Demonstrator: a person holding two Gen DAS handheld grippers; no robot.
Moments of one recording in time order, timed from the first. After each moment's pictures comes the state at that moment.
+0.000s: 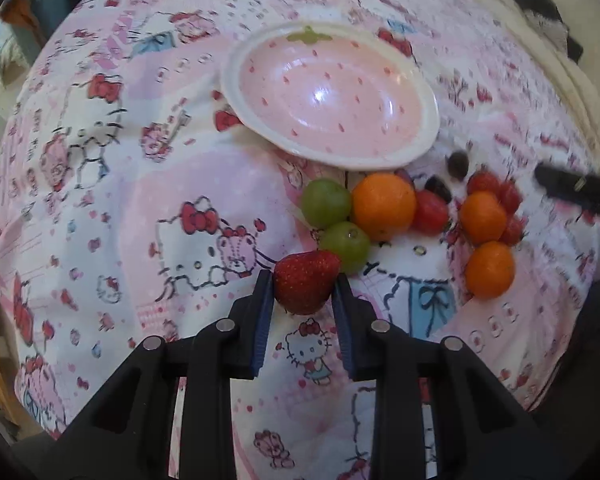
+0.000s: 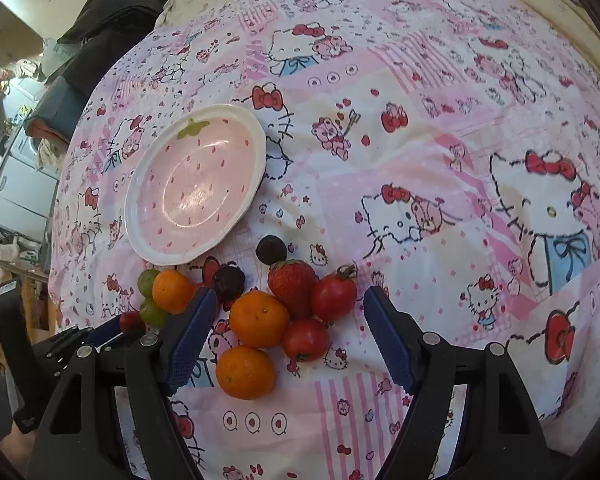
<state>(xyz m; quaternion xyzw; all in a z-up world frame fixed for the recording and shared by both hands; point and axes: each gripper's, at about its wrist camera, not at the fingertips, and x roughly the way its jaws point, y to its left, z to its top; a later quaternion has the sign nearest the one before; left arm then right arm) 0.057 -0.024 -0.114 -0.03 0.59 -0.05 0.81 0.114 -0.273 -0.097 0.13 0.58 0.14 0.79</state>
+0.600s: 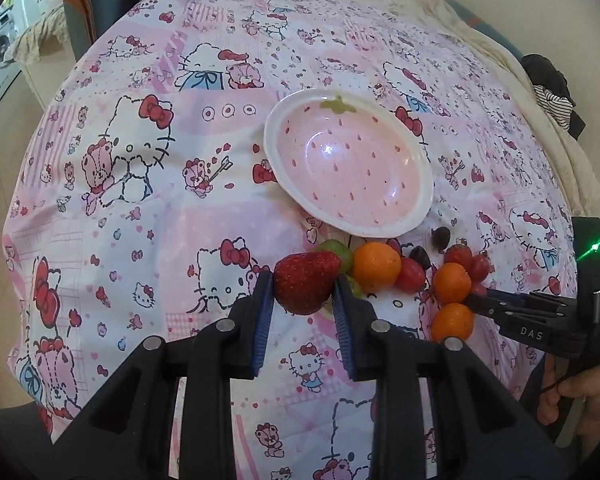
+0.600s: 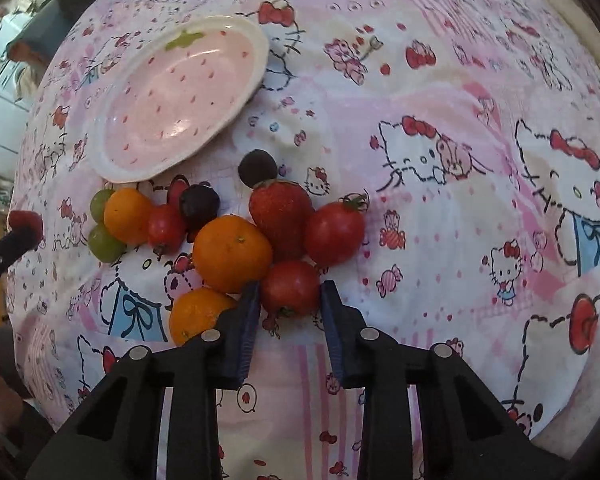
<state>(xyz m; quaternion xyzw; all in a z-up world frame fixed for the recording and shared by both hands) 0.052 0.003 -0.075 -0.11 0.53 -0.02 0.84 0.094 -0.239 -0.134 0.02 0.64 0.14 0.76</state>
